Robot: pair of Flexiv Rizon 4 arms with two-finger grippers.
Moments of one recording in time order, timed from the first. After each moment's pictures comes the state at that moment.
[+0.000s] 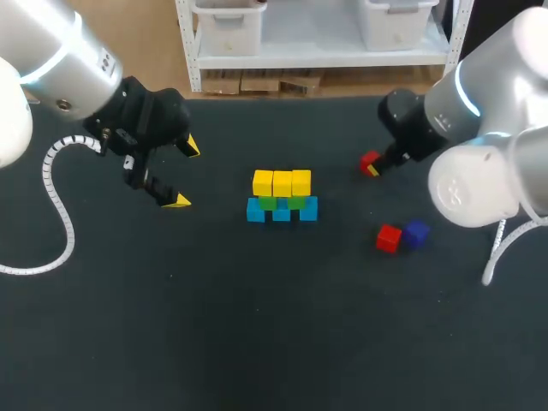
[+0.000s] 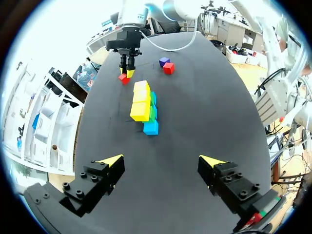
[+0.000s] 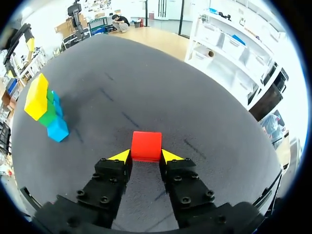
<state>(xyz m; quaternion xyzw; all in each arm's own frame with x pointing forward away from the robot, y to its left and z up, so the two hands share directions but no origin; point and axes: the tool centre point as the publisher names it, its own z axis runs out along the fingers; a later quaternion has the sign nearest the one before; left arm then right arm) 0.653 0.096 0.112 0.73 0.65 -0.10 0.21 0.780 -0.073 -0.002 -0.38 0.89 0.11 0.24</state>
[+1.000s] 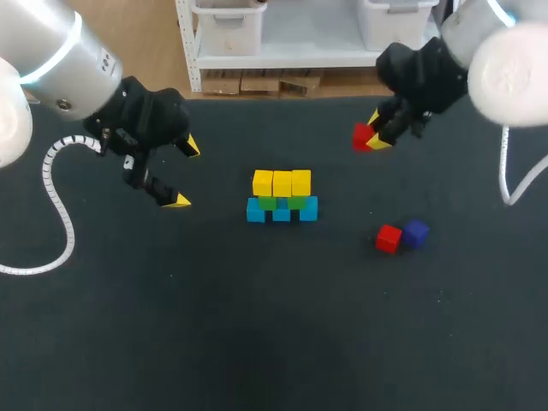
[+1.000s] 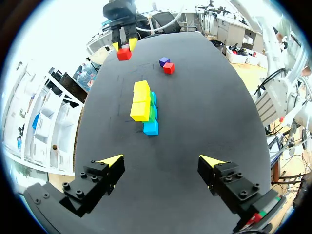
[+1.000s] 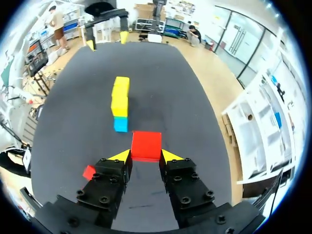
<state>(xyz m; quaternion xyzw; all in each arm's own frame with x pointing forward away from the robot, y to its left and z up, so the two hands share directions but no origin) 0.653 0.096 0.112 0.73 0.65 -0.10 0.21 0.733 -0.044 0.115 -0.66 0.70 0.15 0.23</state>
